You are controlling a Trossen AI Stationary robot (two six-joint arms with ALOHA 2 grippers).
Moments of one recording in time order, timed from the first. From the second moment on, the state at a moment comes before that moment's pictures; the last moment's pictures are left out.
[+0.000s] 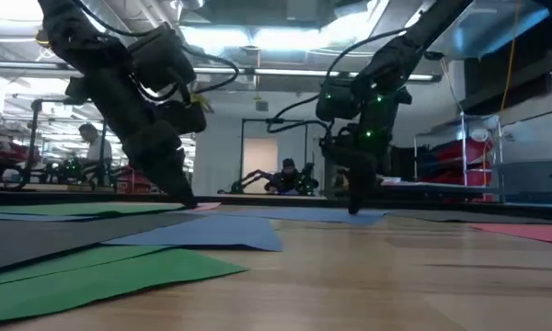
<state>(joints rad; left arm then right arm) 0.08 1.49 0.51 0.09 -0.10 -0.19 -0.42 1.89 1.11 -0.53 0.00 0.10</state>
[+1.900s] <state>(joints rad) 0.21 1.69 0.62 0.14 -0.07 -0.11 -0.58 1.88 1.24 -0.99 0.16 0.02</state>
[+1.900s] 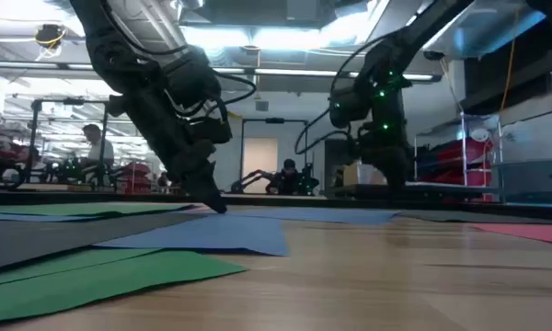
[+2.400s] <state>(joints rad) 0.21 1.69 0.62 0.14 -0.07 -0.10 -0.63 1.90 1.20 -0.93 0.13 0.00</state>
